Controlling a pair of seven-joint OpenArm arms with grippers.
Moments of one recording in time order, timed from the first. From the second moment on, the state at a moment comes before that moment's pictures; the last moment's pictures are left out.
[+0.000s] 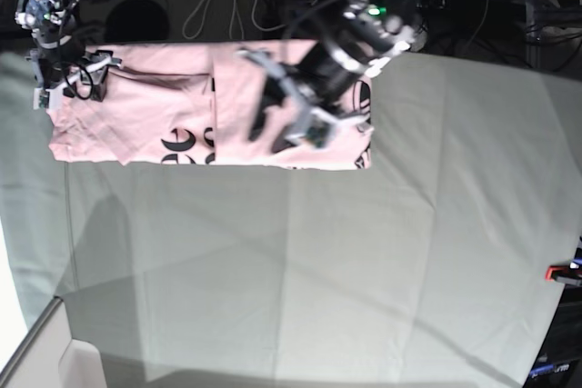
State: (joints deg) left arm 21.1 -3.7 21.2 104.9 -7.4 -13.7 19.4; right arm -14.1 -3.4 50.6 80.3 -8.4 39.9 -19.9
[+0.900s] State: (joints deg) left arm 19.4 -13.1 27.1 106.3 -13.3 -13.9 19.1; right arm -6.6 0.8 59.0 79.9 -9.4 39.9 -22.0
